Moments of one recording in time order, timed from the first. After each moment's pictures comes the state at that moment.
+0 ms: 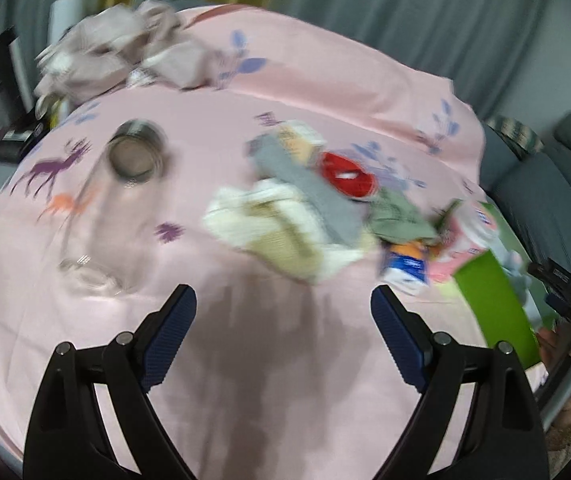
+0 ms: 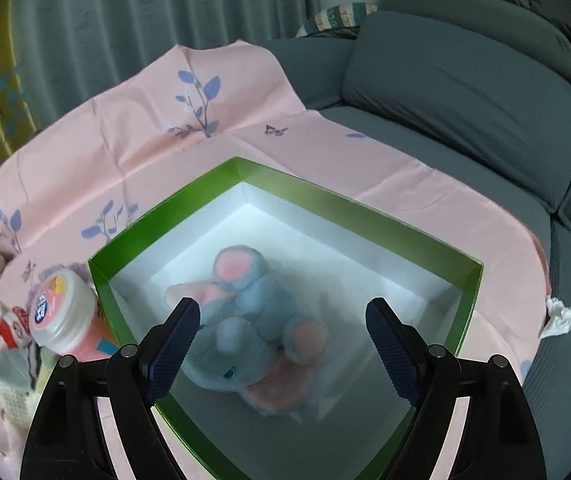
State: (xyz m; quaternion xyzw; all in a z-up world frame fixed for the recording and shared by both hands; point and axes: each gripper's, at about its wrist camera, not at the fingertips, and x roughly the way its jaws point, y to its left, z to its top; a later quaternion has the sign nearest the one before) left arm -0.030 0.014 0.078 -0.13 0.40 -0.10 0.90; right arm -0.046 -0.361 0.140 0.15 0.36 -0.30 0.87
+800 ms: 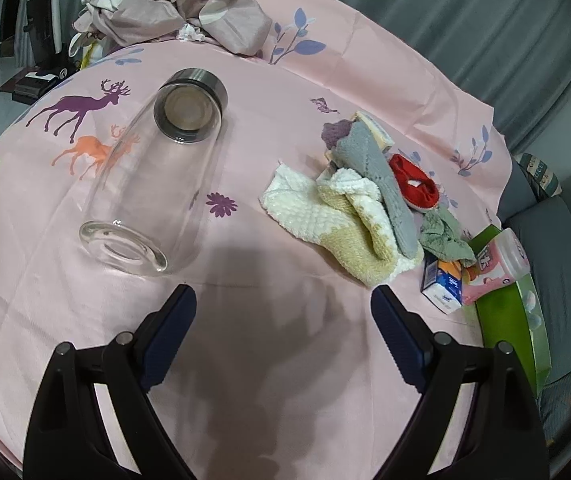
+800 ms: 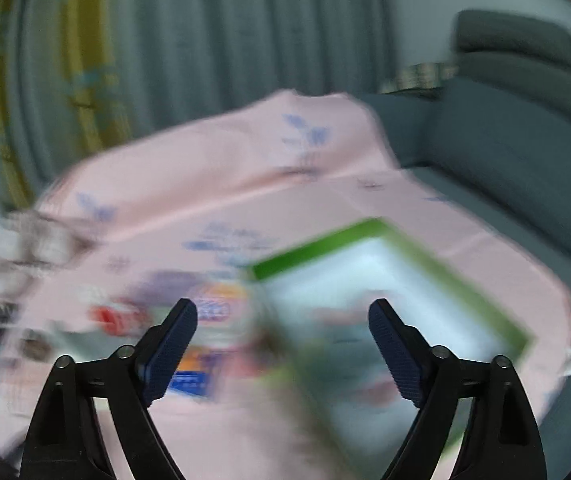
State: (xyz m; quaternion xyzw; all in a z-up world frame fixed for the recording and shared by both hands) left arm -0.013 0.052 0.054 -0.20 0.43 -0.07 0.88; right arm -0.046 -0.251 0.195 0.12 0.30 -0.16 0.93
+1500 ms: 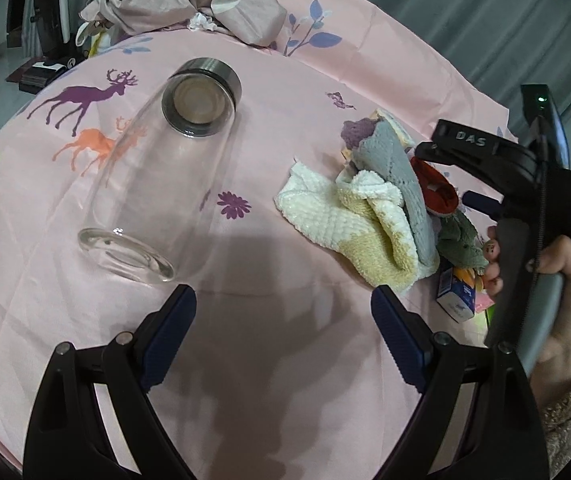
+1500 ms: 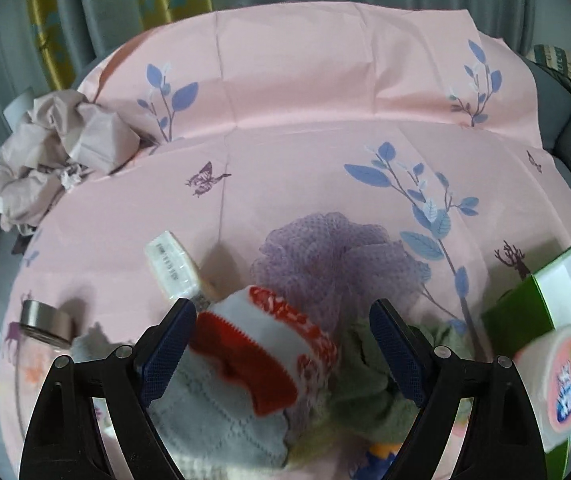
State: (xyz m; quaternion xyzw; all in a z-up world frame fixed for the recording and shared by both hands) left arm -0.003 0.054 0.048 -0.20 0.45 -0.05 0.87; right arm 0.144 -0.124 0.096 0.05 0.46 -0.05 0.88
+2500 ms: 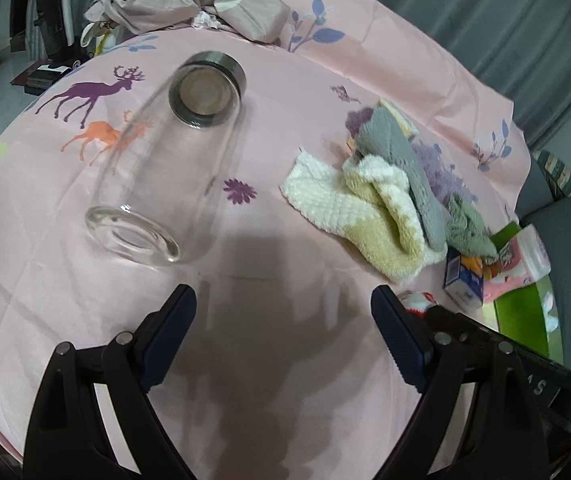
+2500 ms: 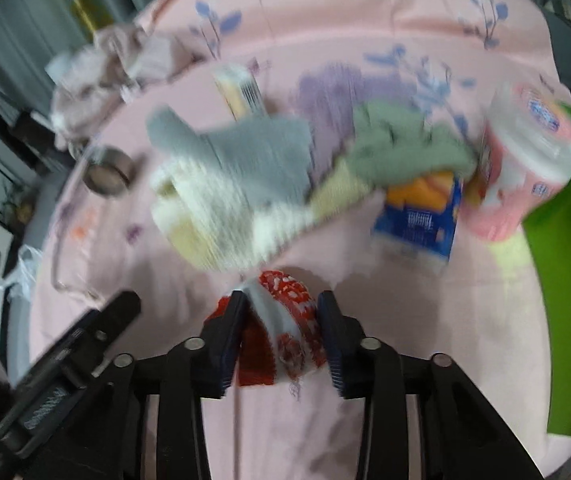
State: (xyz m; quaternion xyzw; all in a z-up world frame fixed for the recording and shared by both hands) left arm -0.012 0.047 0.043 -0.19 0.45 -0.04 0.87; right arm 0.018 -0.116 0.070 0.08 0.55 0.04 0.83
